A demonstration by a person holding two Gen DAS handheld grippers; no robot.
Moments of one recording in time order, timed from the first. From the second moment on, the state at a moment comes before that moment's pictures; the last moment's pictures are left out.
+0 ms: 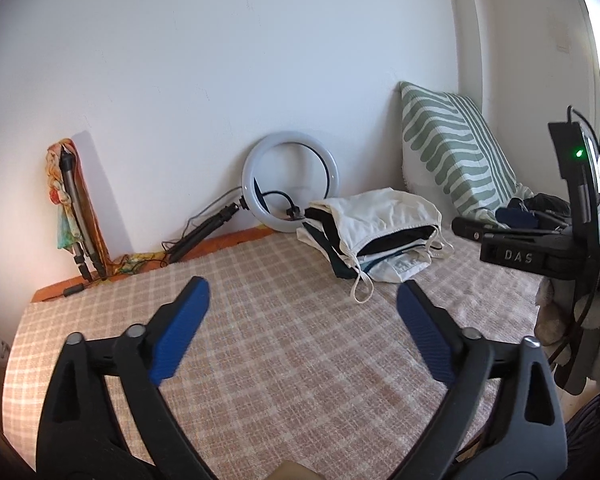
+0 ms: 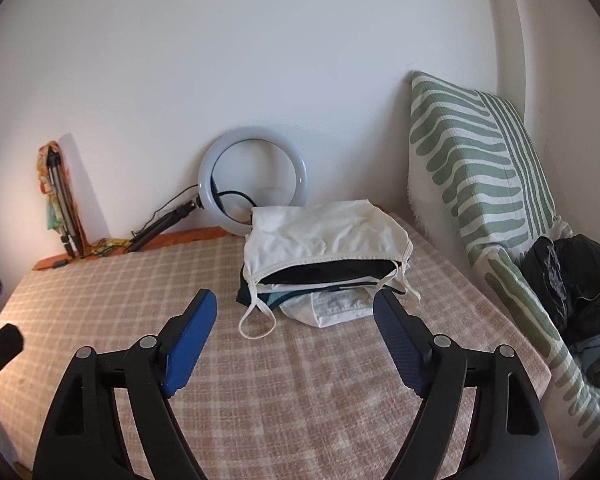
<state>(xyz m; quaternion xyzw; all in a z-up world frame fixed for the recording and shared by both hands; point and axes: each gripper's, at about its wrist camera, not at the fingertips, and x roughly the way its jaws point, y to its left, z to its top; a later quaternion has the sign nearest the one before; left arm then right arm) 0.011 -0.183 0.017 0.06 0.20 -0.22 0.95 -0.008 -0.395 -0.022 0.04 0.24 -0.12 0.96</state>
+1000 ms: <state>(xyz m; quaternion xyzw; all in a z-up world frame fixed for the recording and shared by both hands) 0.015 -0.180 0.014 0.07 0.23 -0.20 0.95 -0.002 -0.390 -0.033 0.04 0.25 -0.13 0.96</state>
